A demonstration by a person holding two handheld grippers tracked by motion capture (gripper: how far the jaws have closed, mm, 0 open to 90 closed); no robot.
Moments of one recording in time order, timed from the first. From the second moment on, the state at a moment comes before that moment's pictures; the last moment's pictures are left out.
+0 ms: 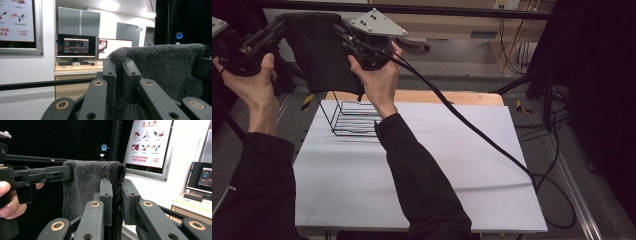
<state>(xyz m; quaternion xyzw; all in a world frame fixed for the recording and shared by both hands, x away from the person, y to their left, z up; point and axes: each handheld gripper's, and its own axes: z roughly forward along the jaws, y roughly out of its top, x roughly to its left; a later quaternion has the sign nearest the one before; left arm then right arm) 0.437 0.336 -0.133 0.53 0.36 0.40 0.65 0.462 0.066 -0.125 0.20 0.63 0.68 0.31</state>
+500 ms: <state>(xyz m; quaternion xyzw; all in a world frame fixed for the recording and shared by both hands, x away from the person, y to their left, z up) 0.453 0.332 -0.112 0.53 0.36 0.41 0.65 0.481 0.067 -0.109 0.21 0.61 0.69 0.32</state>
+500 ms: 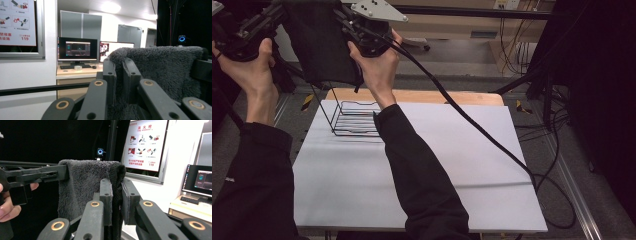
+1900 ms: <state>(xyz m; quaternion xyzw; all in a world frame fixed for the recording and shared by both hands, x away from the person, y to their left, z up) 0.507 0.331 -0.152 0.58 0.36 0.40 0.62 0.531 0.062 -0.142 0.24 0.66 0.65 0.31</state>
